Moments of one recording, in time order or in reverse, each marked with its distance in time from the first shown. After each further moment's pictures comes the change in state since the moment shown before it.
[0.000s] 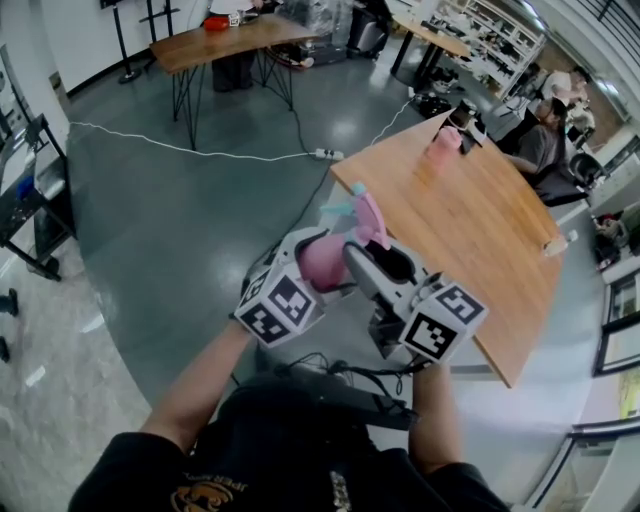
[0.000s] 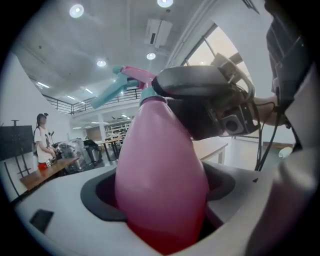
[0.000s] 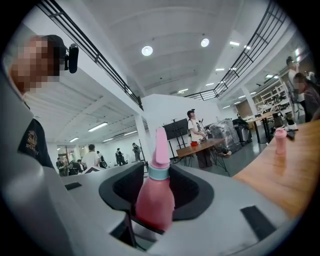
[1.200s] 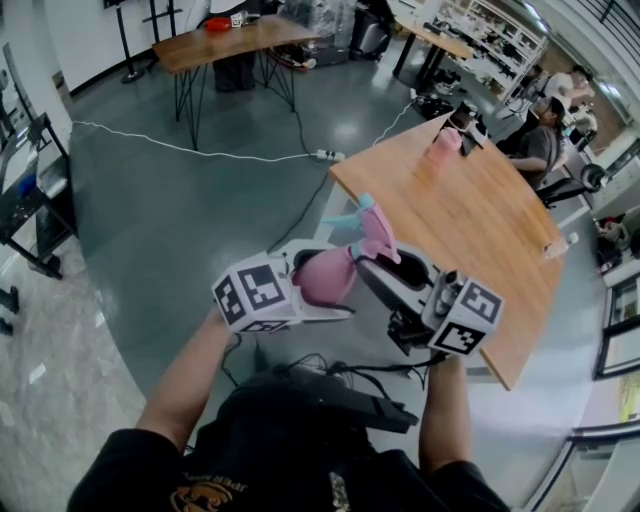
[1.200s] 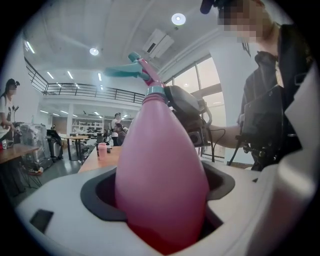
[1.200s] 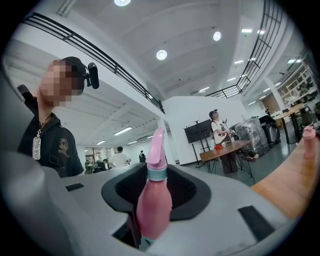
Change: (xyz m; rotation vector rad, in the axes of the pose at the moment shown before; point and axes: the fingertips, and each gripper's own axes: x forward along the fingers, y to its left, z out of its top) left arm -0.020 -0.041 0.024 -0.087 -0.129 -0.405; right arm -0.025 0.017 0.016 -0.047 -0.011 0.296
